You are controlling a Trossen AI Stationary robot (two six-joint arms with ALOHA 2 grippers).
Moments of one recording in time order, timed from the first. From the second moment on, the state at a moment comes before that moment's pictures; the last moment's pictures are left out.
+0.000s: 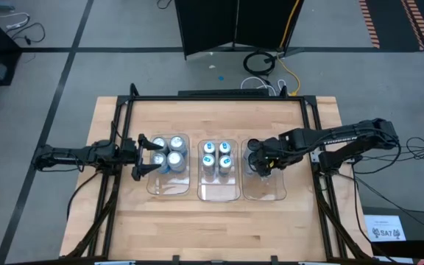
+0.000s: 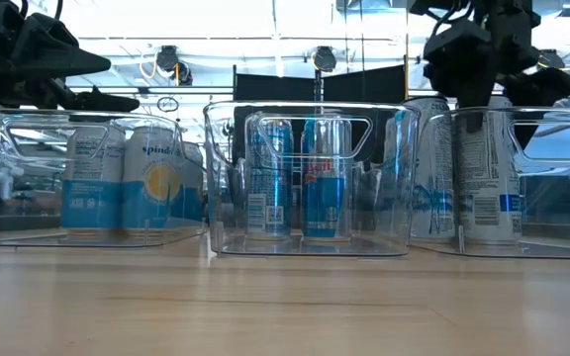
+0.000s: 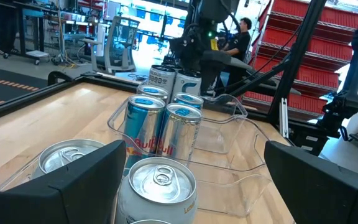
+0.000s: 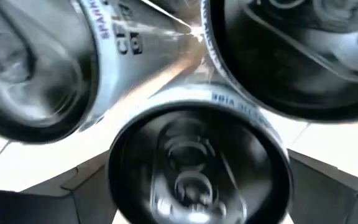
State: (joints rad) left arm -0.04 0.03 0.00 0.02 -0.04 -0.20; right arm 0.06 1.33 1.02 -1.08 -0.08 1.21
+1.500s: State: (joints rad) left arm -0.04 0.03 0.00 0.02 -0.04 -0.20; right arm 0.12 0.73 0.65 -0.27 0.23 0.09
